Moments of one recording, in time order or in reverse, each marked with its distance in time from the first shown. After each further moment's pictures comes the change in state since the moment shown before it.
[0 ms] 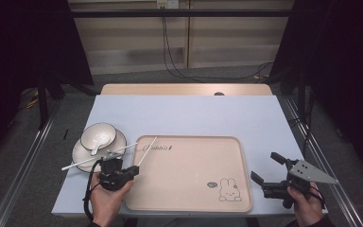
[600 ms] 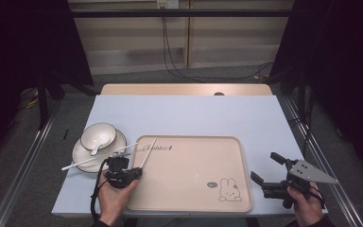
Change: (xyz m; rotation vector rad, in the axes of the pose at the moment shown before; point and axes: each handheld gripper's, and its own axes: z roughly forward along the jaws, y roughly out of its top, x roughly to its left) left arm 0.003 -0.001 0.023 0.077 0.042 -0.032; right arm 0.000 0.000 0.001 0.006 0.003 0.000
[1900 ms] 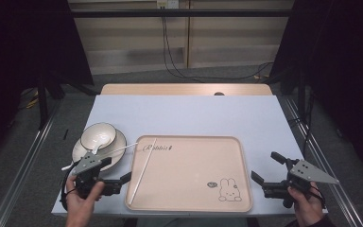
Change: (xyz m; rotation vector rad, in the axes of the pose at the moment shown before) left arm 0.048 -0.012 -0.066 -0.317 -0.205 0.336; right arm 0.000 0.001 -0.001 -0.011 -0.004 -0.002
